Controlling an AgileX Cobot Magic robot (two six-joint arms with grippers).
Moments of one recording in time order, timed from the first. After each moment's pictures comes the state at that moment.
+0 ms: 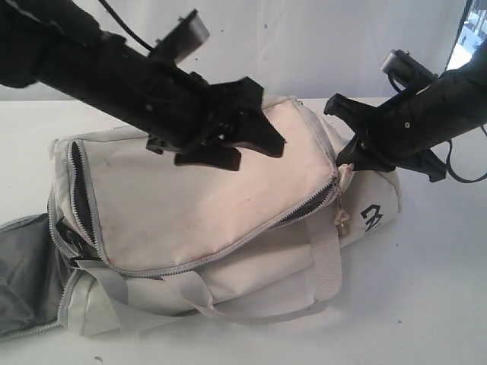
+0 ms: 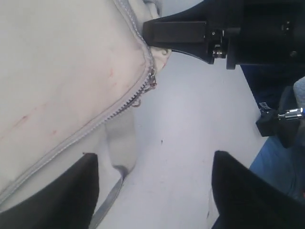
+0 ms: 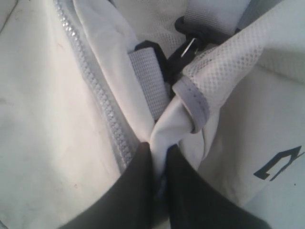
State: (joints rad) left arm -0.59 1.67 -1.30 -0.92 0.79 0.35; right arm 0.18 1.64 -1.09 0.63 0.63 0.01
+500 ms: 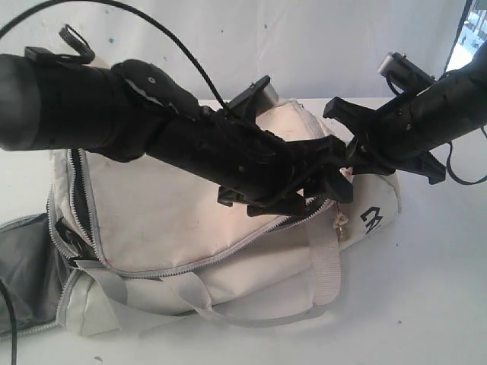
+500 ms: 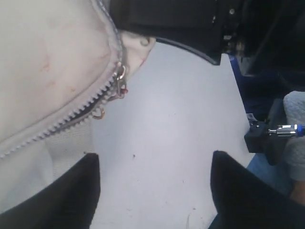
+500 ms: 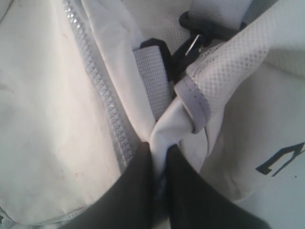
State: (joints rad) left arm -0.77 1.83 -1.29 -1.14 0.57 0.39; right arm 0.18 1.64 -1.09 0.65 0.67 -0.03
